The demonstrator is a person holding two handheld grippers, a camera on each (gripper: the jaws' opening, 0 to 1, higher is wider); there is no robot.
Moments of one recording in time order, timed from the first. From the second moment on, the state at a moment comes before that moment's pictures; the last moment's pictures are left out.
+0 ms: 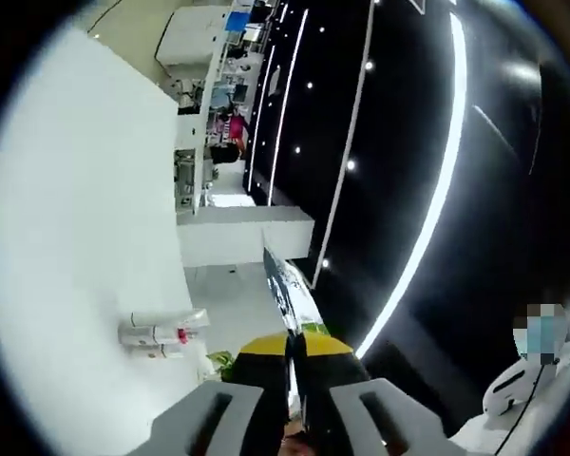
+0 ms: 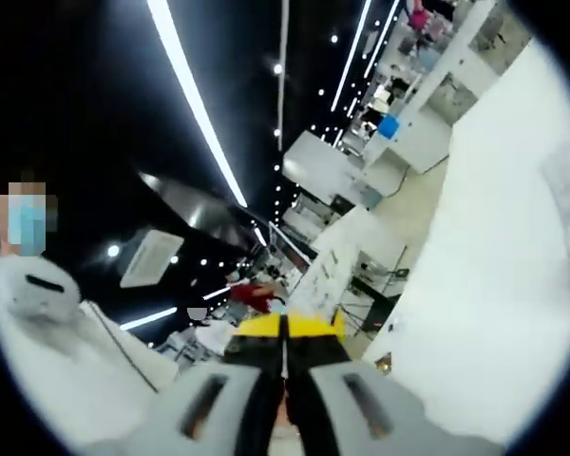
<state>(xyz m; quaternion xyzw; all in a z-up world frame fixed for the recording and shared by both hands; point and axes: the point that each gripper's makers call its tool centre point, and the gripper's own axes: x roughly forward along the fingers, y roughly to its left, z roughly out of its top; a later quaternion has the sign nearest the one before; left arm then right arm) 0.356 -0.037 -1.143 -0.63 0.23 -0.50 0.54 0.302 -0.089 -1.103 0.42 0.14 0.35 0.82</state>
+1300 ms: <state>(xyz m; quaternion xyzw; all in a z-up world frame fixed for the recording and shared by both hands) 0.280 -0.061 -1.122 -0.45 0.30 -0.64 0.55 0.296 -0.077 -1.122 0.43 0.13 0.34 0.83</state>
